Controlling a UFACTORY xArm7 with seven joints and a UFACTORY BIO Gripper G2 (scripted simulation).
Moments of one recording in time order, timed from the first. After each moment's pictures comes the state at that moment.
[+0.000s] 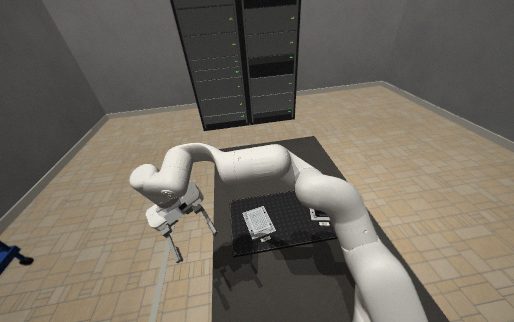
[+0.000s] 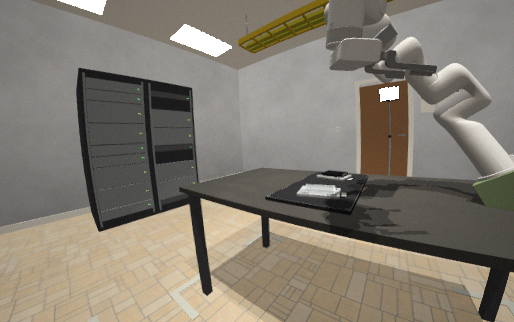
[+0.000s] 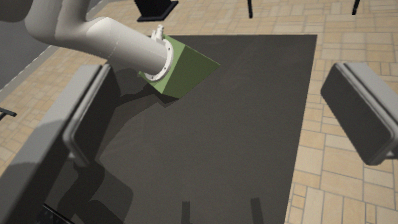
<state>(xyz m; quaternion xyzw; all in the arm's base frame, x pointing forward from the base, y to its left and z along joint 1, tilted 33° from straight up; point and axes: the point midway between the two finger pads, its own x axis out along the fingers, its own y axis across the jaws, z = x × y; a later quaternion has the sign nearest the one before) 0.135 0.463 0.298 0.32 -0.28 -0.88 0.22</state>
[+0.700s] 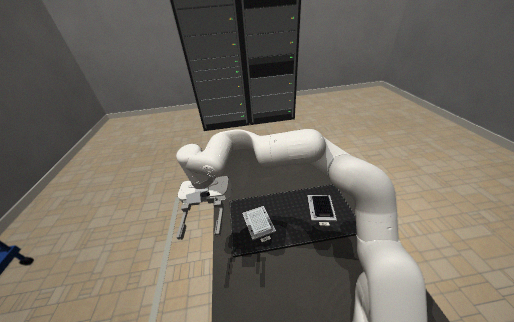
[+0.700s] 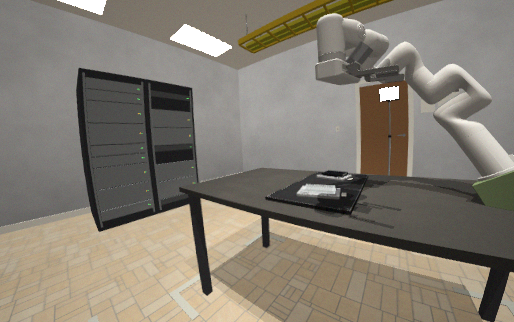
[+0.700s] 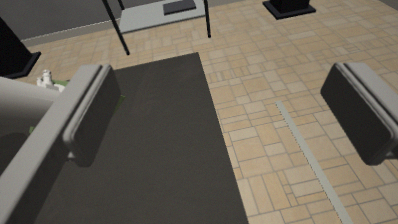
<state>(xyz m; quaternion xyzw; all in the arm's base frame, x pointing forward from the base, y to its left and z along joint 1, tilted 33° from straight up) 0.161 0.456 0.320 0.31 -0.15 -0.94 -0.05</state>
